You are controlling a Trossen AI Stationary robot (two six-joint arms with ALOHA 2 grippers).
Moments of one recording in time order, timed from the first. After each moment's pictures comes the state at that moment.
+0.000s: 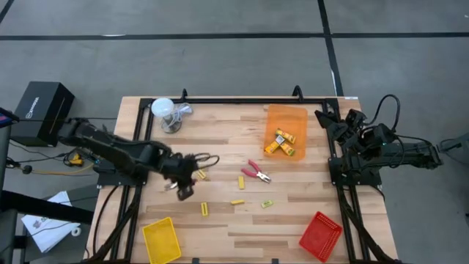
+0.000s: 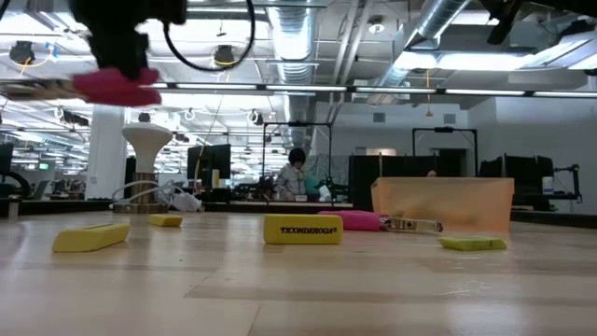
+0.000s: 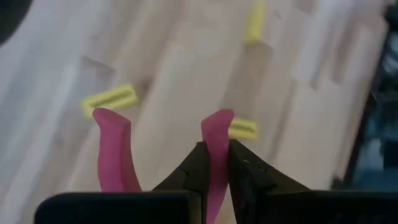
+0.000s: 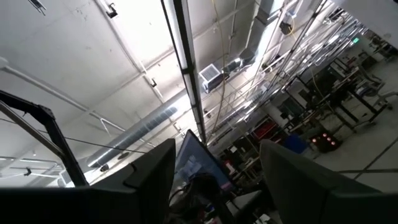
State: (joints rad) left arm -0.32 1.24 0.99 -0.84 -0.05 -0.71; right arm -0.01 0.33 0.32 0.59 0.32 0.59
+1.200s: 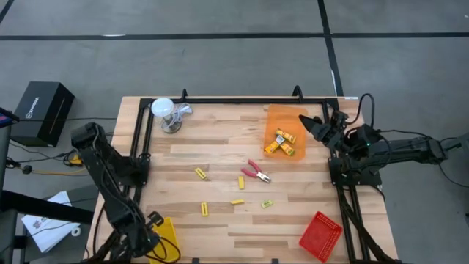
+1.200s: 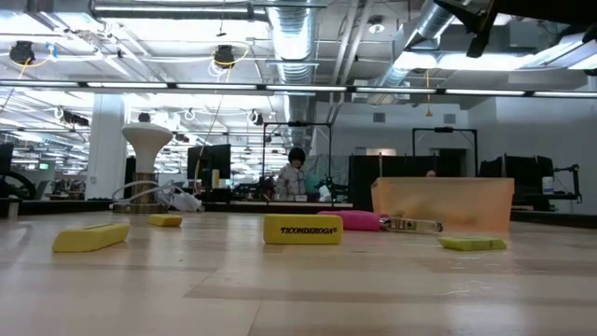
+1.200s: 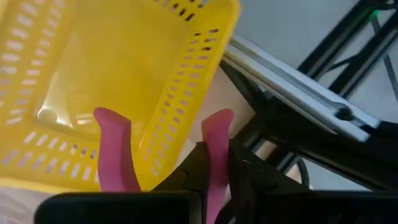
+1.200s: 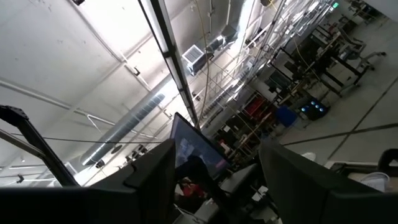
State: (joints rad) left arm -1.06 1.47 1.00 -0.79 0.28 -0.37; right arm -0.01 0.55 0.32 0.69 0.34 0.73
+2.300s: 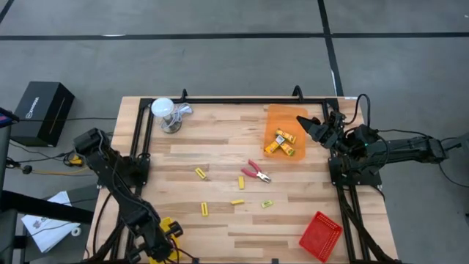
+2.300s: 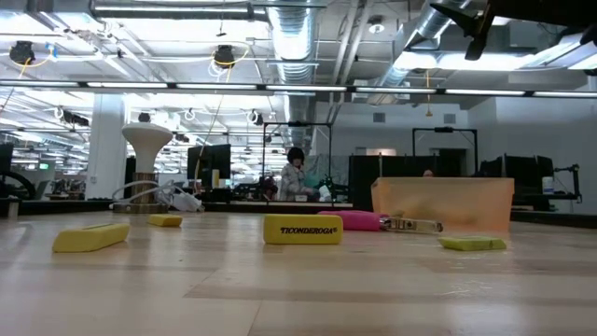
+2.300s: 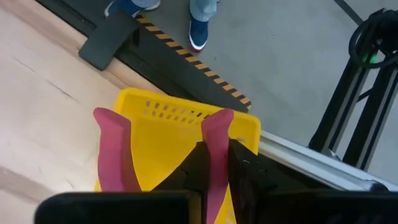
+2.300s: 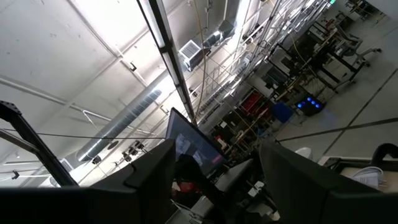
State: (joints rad) left arm -0.93 1.57 1.07 -0.60 0.27 -0.06; right arm -0.01 0.56 0.32 0.69 0.34 0.73
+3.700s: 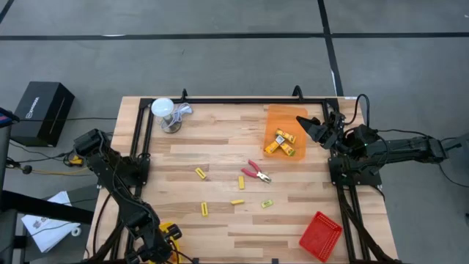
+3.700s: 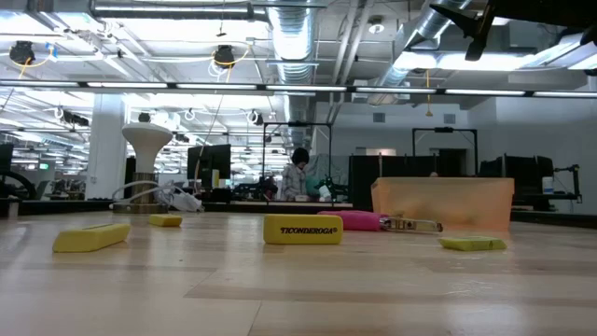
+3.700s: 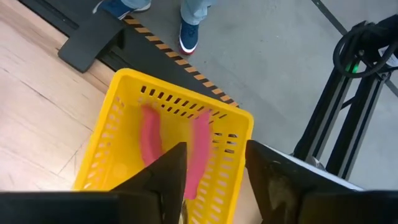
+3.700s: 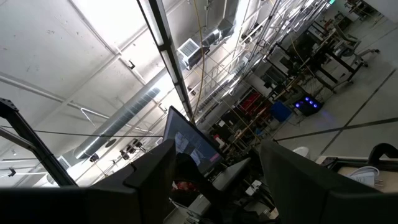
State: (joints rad) left arm -0.94 1.58 1.06 -0.56 0.30 -0.12; right arm -0.01 0.56 0.32 0.68 0.34 0.73
